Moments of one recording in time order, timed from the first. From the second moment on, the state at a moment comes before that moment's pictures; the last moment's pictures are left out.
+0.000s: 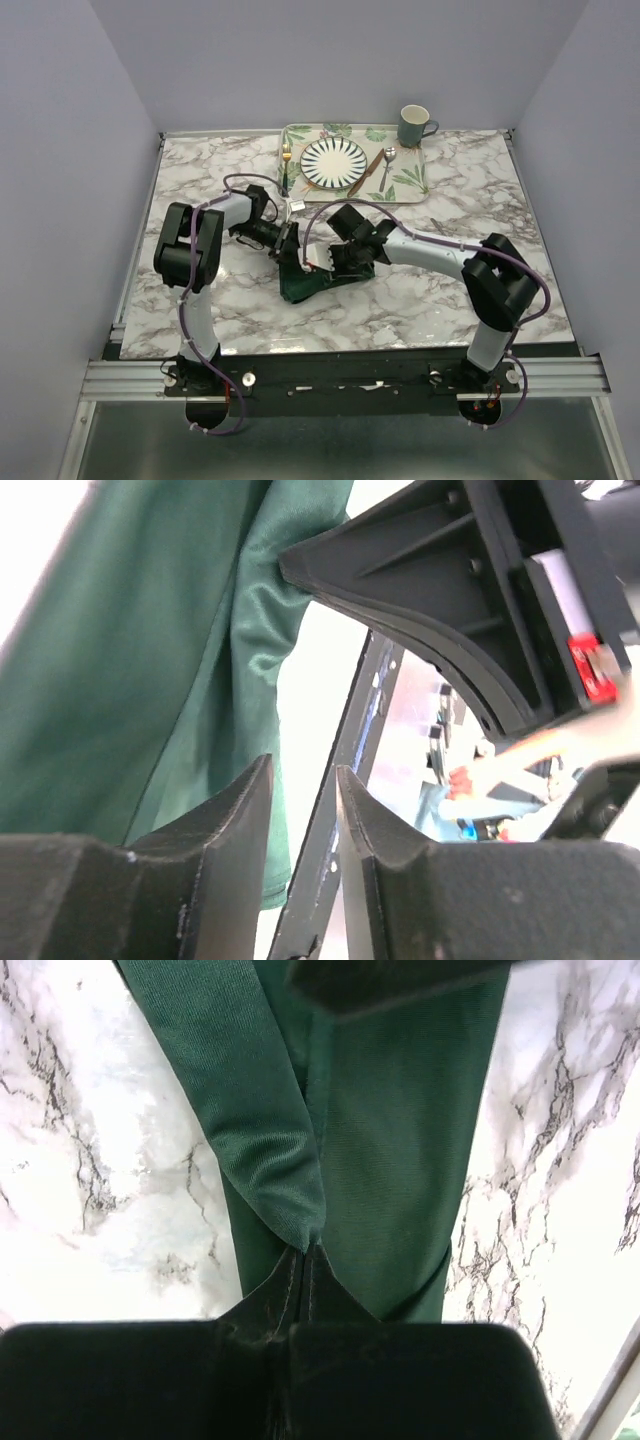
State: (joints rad) left arm -0.24 2.02 1.25 -0.91 1.20 0.32; right arm 0.83 1.78 1.17 -0.49 -0.25 -0.92
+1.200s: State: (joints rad) left arm -0.14 2.12 1.30 -0.82 1.01 0.21; right arm 0.61 2.19 1.69 -0.86 -0.57 -0.60
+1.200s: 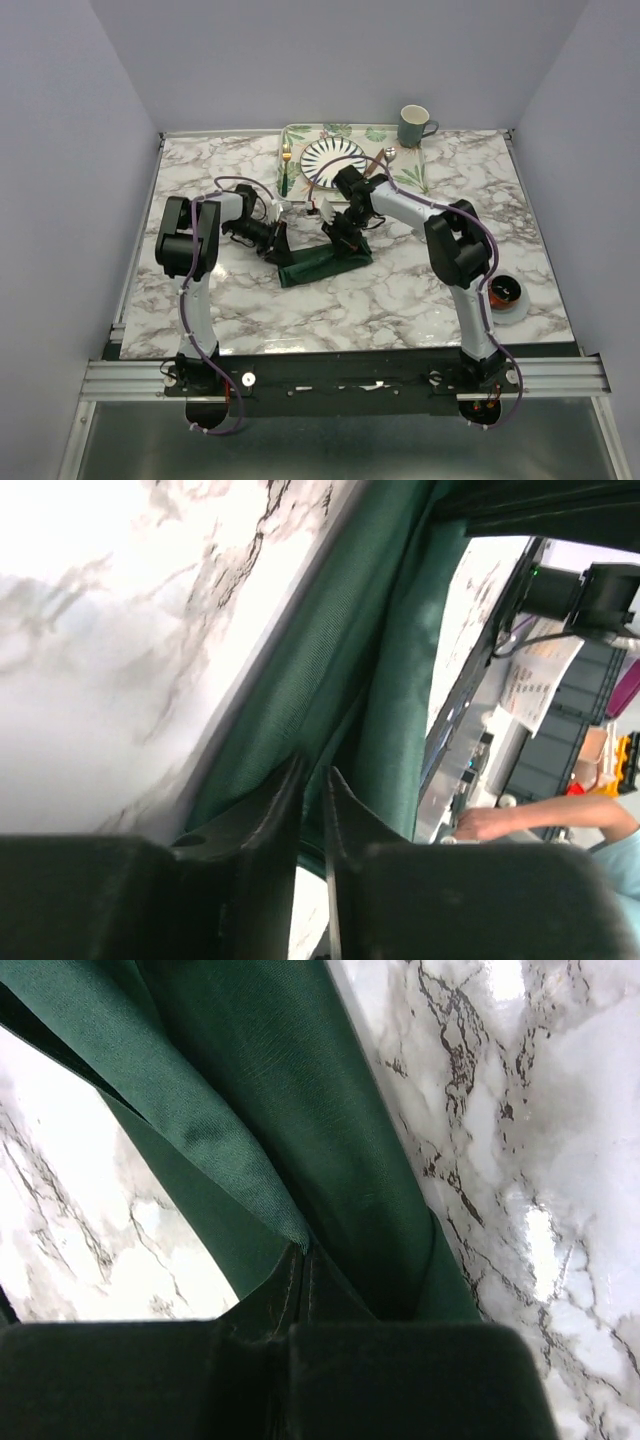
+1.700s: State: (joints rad) left arm 0.04 1.87 1.15 -0.65 1.01 0.17; right arm 0.61 2.22 1.70 -0.92 -0.65 -0.57
